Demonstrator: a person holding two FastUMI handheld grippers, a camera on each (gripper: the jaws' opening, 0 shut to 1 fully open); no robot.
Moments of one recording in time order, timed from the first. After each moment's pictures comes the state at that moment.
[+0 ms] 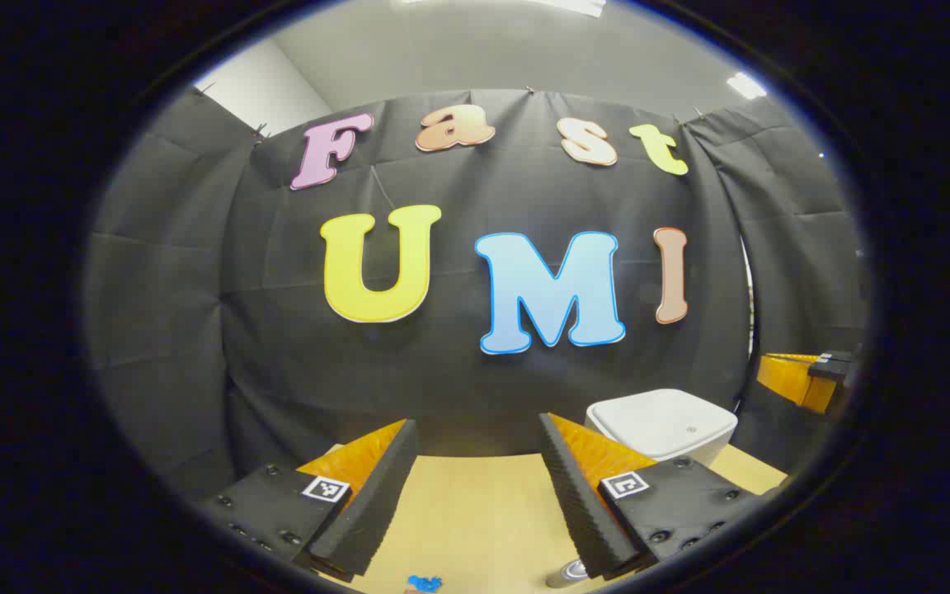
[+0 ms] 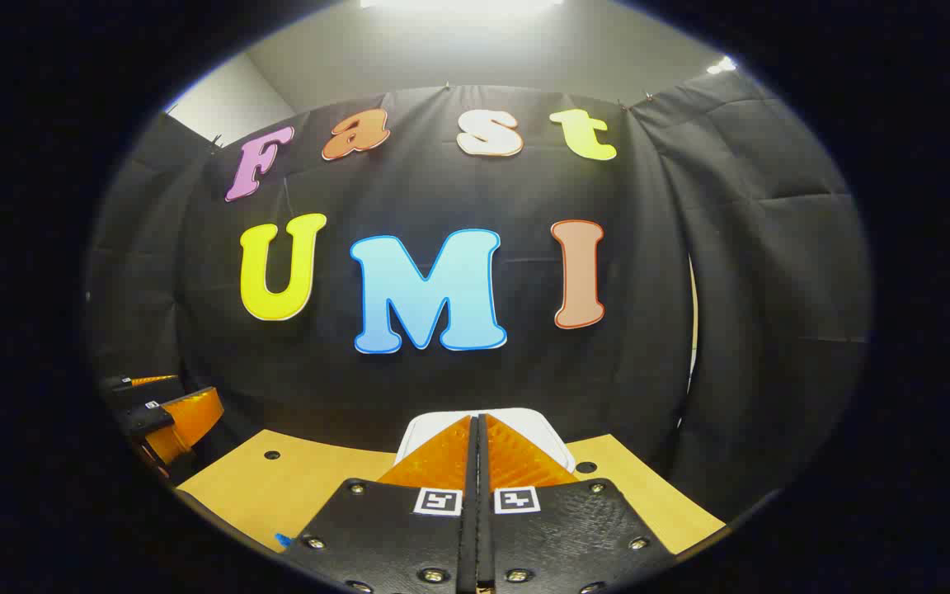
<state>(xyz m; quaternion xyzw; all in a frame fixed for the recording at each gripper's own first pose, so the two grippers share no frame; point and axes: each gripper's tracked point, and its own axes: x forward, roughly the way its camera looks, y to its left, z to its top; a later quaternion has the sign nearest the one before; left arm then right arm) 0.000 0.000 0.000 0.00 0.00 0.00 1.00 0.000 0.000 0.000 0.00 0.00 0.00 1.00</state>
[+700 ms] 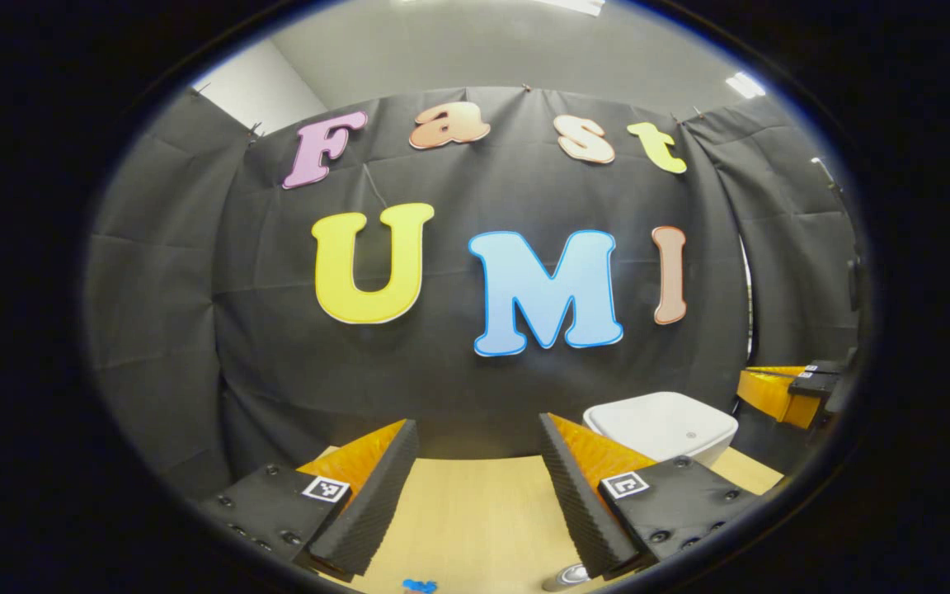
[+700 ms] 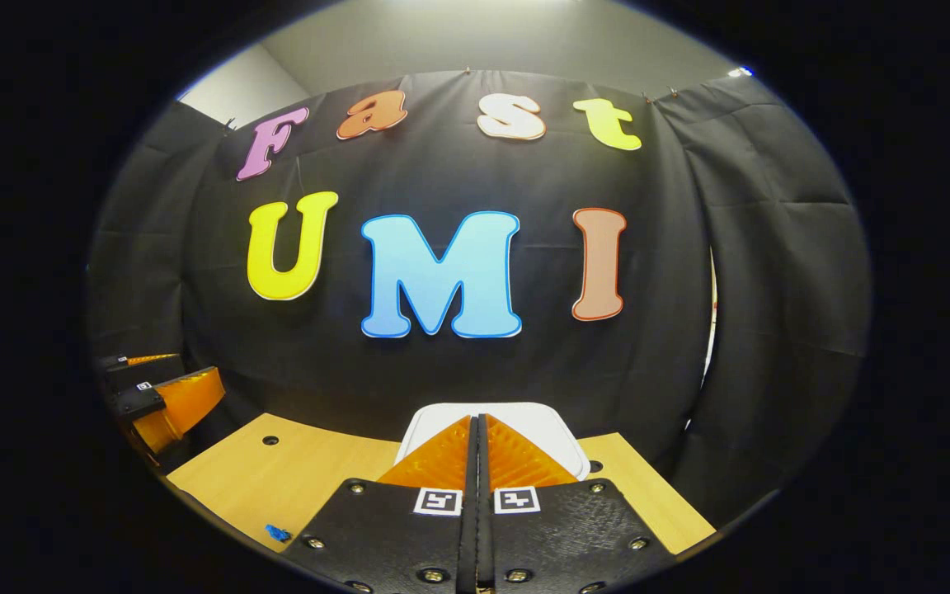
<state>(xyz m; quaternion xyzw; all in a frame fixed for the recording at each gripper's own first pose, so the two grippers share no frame) 0.018 -0.005 0.004 0.00 0.00 0.00 1.00 0.025 0.003 -0.013 -0.02 0.03 0.02 1.00</state>
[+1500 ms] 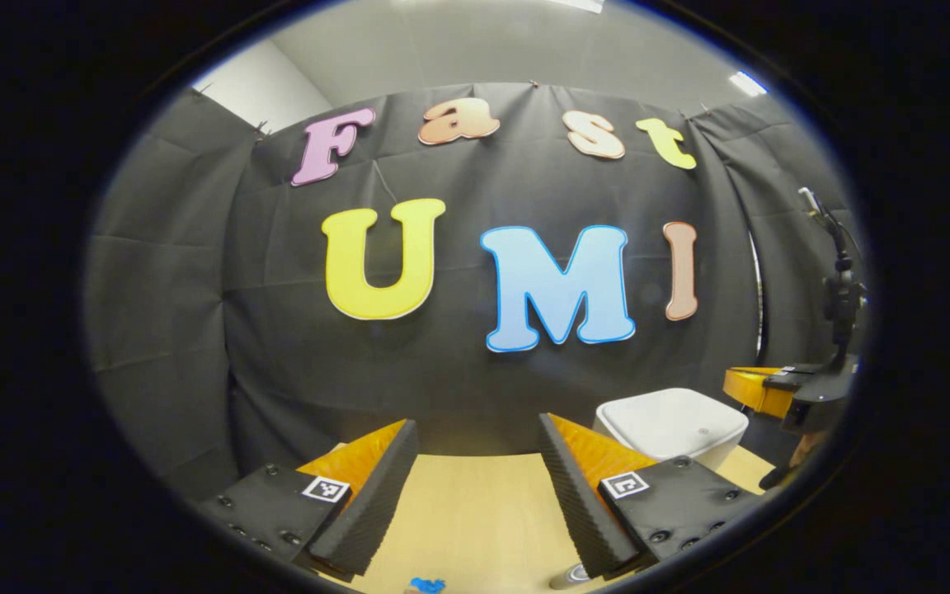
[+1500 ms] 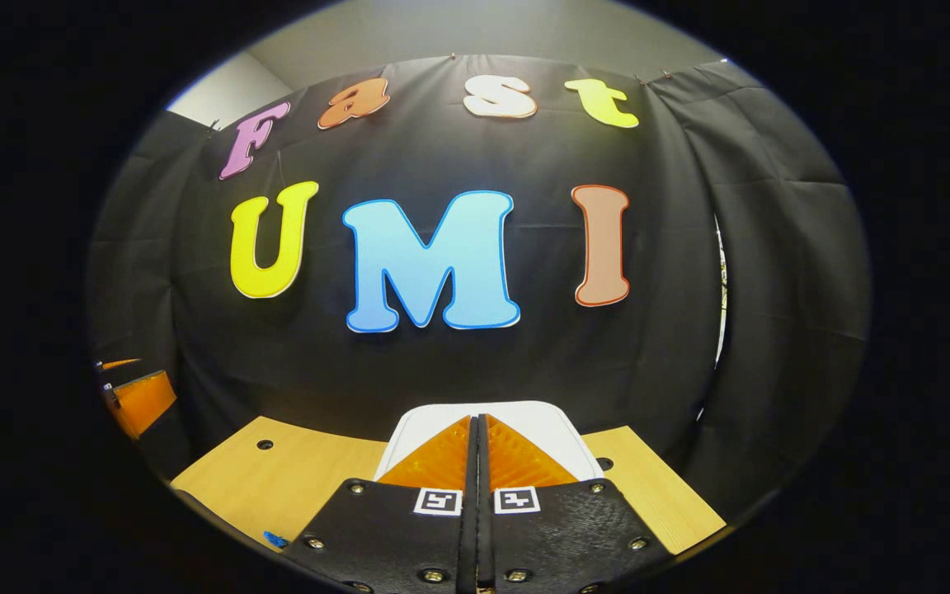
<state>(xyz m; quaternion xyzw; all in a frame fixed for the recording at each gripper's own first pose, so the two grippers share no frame) 0.018 0.010 -0.001 0.00 0.01 0.02 1.00 0.077 -0.008 -0.030 0.00 0.05 0.02 1.00</state>
